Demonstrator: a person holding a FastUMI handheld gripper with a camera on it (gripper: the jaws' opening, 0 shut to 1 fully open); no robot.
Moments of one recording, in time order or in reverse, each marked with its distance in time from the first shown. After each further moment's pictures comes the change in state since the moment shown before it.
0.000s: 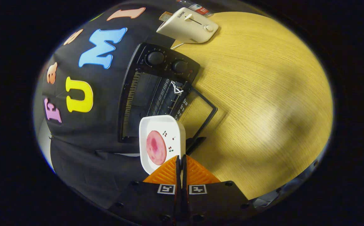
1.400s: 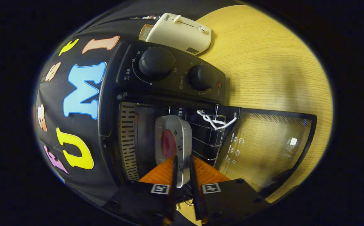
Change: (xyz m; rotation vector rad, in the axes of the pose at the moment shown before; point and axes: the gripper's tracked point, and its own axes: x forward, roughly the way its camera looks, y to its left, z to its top) arm 0.136 0.086 0.088 0.269 -0.397 0.086
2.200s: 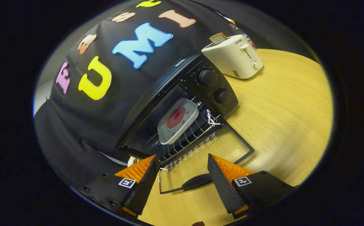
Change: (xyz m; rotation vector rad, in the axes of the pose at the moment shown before) arm -0.119 -0.058 -0.007 -0.764 0.131 0.046
